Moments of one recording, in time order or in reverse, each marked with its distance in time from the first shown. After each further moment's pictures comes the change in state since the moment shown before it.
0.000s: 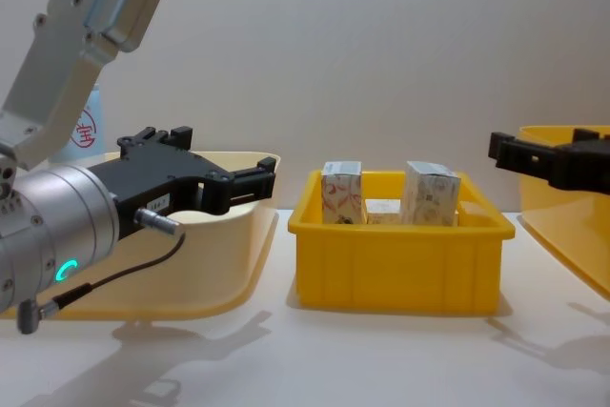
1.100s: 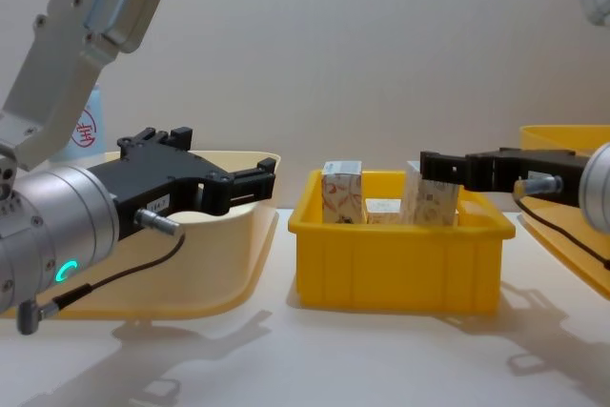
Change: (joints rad) left arm 0.000 0.000 0.000 0.001 0.000 0.000 0.000; right arm 0.173 -0.105 -0.072 0.137 -0.066 0.179 -0.049
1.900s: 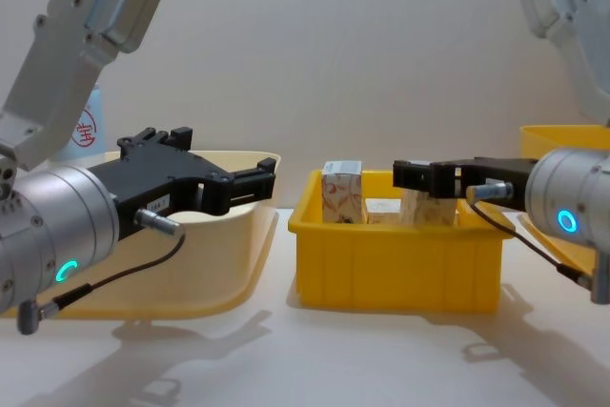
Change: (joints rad) left arm 0.000 0.000 0.000 0.000 0.000 0.000 0.000; right arm 0.041 -0.083 -0.024 0.070 -0.057 0.016 -0.069
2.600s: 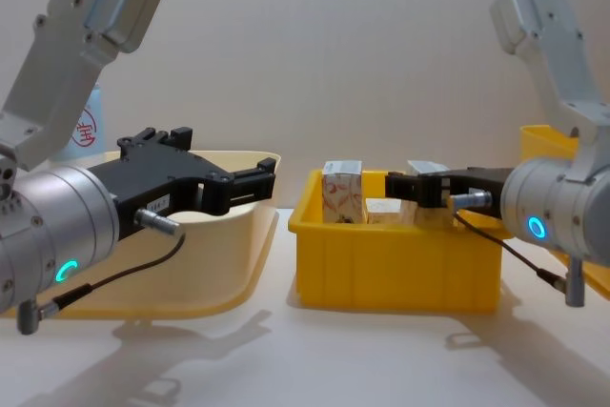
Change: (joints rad) left arm 0.000 0.000 0.000 0.000 0.000 0.000 0.000; right arm 0.044 -0.048 -0.005 0.084 -0.050 0.000 -0.045
